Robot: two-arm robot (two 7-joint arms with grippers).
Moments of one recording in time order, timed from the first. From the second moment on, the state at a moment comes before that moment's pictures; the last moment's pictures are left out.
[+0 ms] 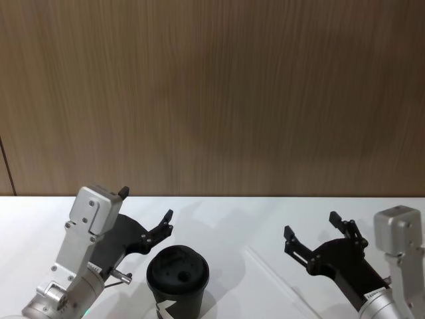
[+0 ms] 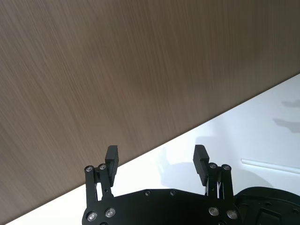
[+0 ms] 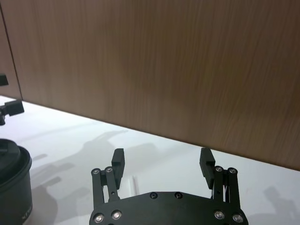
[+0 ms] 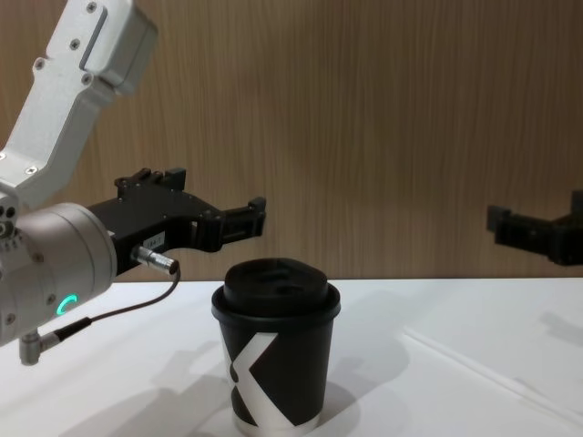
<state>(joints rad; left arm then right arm) -0.24 0.38 0.45 -1.63 -0.20 0.01 -0.01 0.00 0.36 -0.24 -1.78 0.24 0.10 0.07</state>
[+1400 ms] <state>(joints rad) -0.24 0.38 0.45 -1.63 -0.20 0.01 -0.01 0.12 0.49 -0.24 -1.66 0.31 0.40 0.34</state>
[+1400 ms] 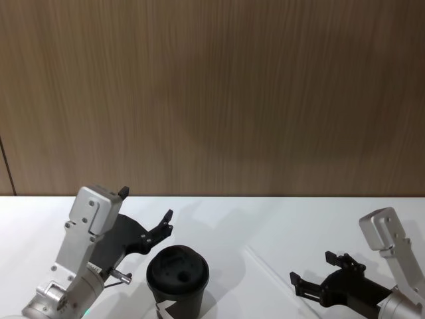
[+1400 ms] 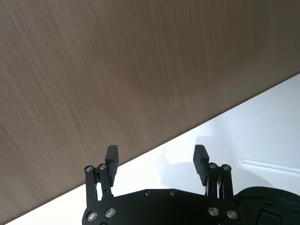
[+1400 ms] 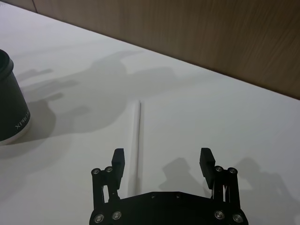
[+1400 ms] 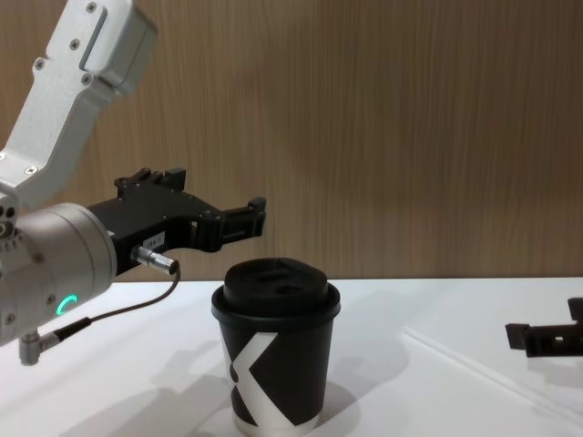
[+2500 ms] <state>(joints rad) -0.24 0.38 0.45 -1.63 -0.20 0.01 -0.01 0.19 0.50 -0.31 -1.56 0.33 0.46 0.39</state>
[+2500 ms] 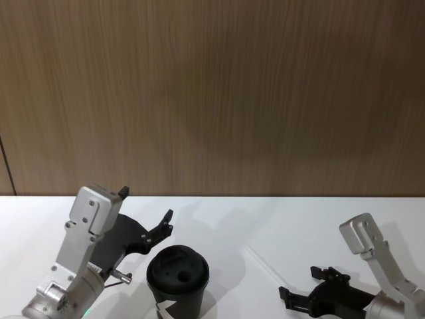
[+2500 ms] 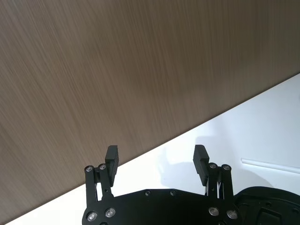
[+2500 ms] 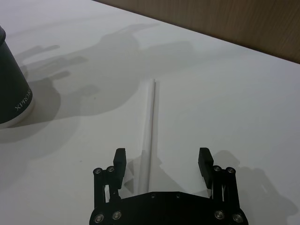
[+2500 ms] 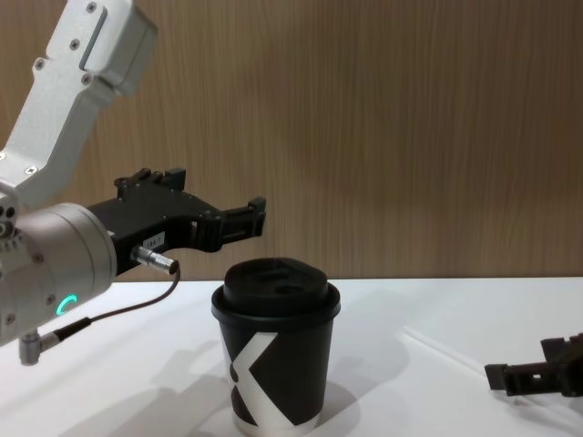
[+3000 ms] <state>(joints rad) -0.24 0.38 0.45 -1.63 -0.20 0.01 -0.01 0.21 0.51 -0.34 -1.55 0.33 0.45 0.39</state>
